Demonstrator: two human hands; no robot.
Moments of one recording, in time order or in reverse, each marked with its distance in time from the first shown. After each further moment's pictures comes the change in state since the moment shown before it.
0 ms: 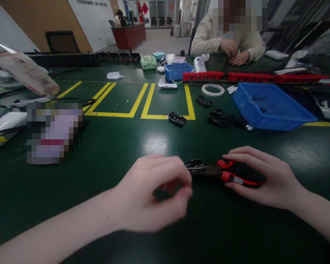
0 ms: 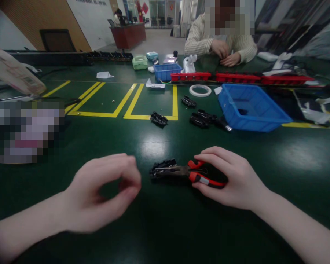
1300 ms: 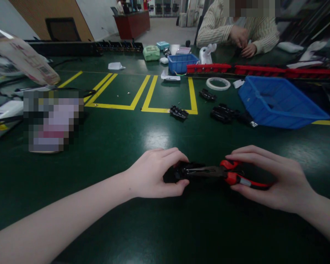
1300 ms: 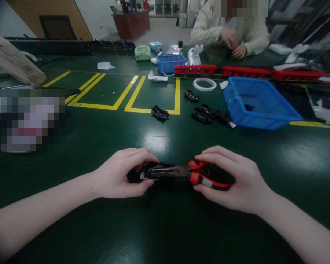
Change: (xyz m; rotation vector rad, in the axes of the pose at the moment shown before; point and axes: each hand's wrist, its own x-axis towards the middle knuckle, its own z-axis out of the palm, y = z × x) left_hand 0.019 -0.026 0.018 -0.086 -0.159 0.038; right_hand -0.003 -0.008 -0.005 0.134 -0.009 0.077
